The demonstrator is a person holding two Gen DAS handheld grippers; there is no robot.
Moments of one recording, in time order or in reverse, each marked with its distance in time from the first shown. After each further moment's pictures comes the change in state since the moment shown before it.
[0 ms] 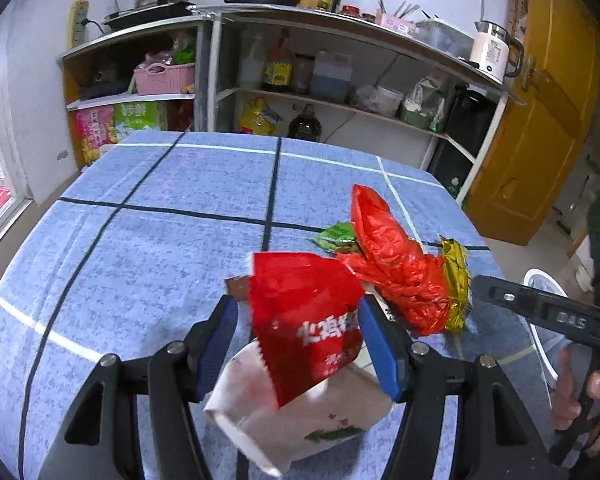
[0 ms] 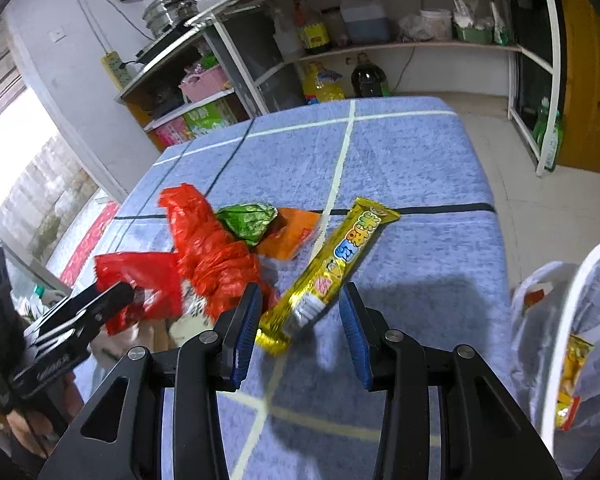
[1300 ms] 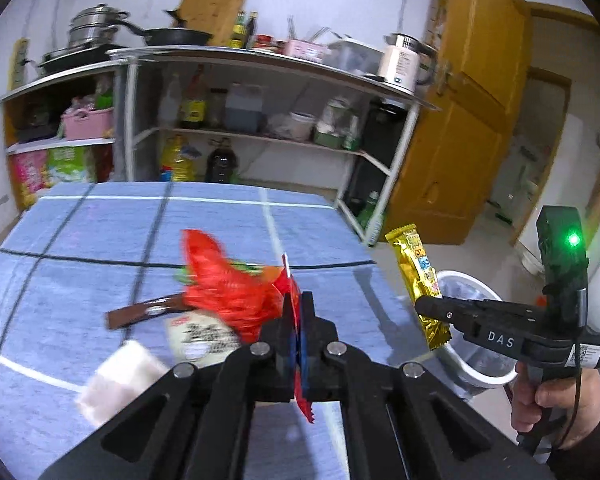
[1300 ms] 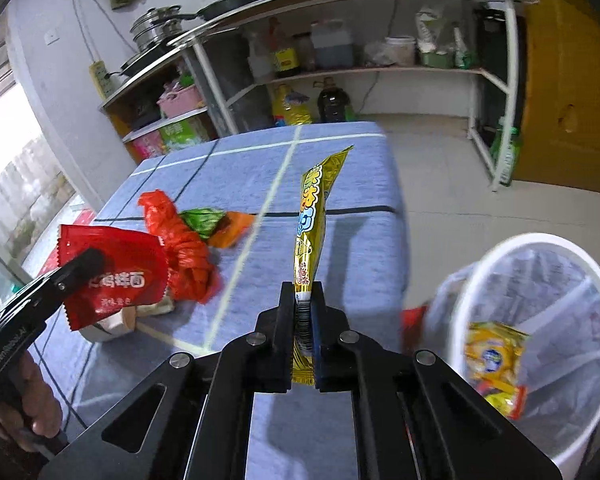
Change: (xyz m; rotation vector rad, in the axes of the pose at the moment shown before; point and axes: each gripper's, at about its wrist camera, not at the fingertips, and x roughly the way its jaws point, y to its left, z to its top) left arm -0.039 -0.093 0.007 0.119 -0.107 -0.244; right arm -0.086 -0.041 -0.029 -0.016 -0.102 -0.126
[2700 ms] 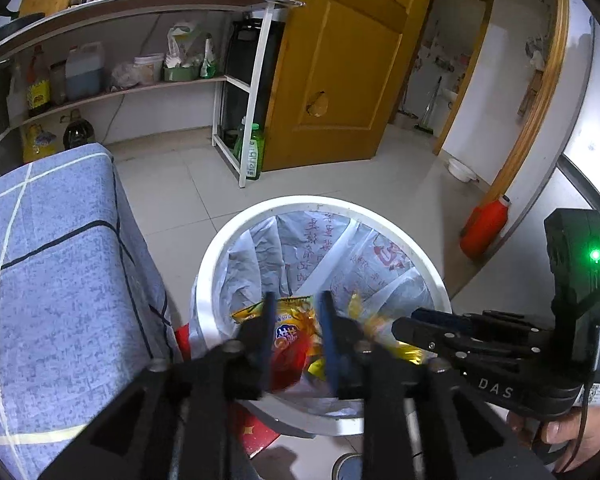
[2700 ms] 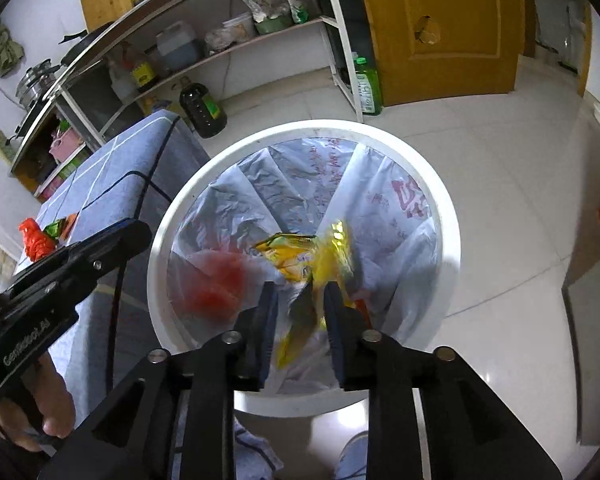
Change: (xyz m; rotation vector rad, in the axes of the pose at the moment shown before) left arm 0.126 -0.215 -0.030 0.213 0.243 -0.265; right arm -0.062 -0.191 -0.080 0.311 0.058 -0.224
